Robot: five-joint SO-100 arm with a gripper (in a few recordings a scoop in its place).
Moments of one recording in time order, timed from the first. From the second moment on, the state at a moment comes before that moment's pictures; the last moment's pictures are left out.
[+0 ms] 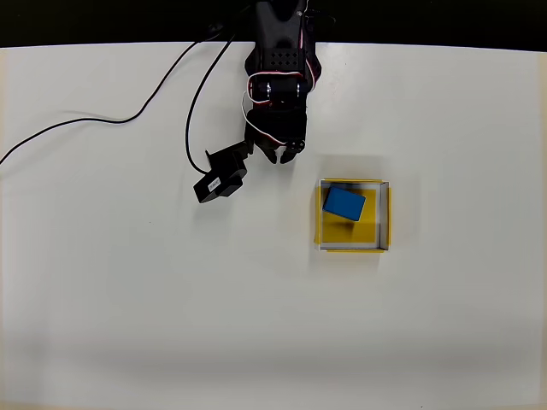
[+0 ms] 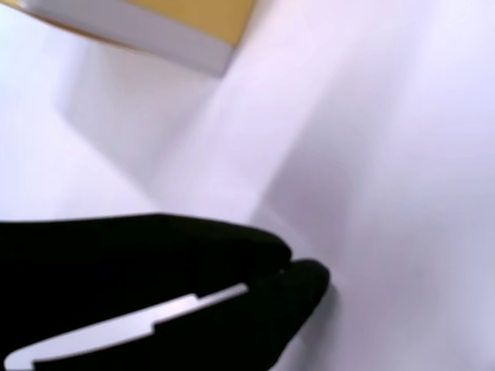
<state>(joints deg) -4.7 189.6 178.7 75.5 -85.3</state>
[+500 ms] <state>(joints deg) 0.3 190.1 178.7 76.9 -86.7</state>
